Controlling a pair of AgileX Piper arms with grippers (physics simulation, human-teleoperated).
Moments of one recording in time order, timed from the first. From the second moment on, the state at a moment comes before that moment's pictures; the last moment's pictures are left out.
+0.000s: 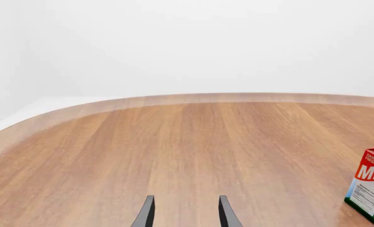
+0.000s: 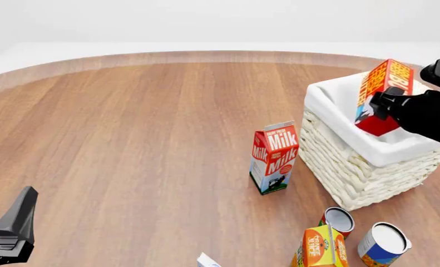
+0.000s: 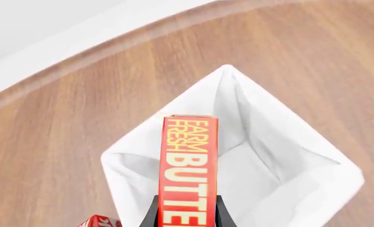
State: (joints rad) left arm 0.00 0.01 0.00 0.00 0.00; right arm -0.06 1.20 -0.77 0.12 0.37
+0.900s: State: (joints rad) left arm 0.00 0.01 0.00 0.00 0.00; right arm -0.07 1.24 -0.79 0.09 0.38
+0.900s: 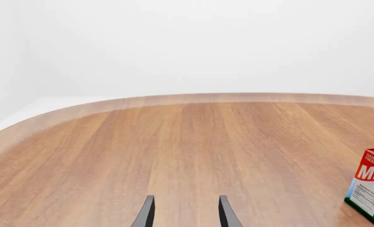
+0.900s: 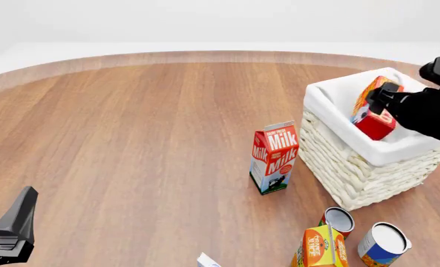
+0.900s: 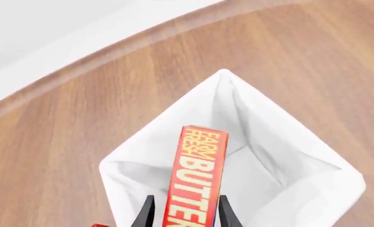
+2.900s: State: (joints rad) left arm 0.00 0.01 0.00 0.00 0.00; right arm 0.56 0.81 -1.07 0.67 0.05
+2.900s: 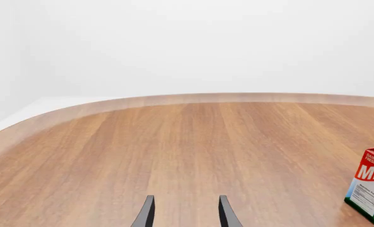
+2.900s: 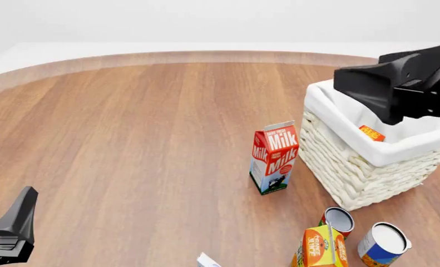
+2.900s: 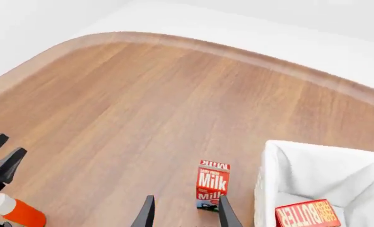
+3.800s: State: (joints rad) left arm 0.00 0.01 0.00 0.00 0.00; right arm 0.88 0.94 -0.99 0.61 -0.08
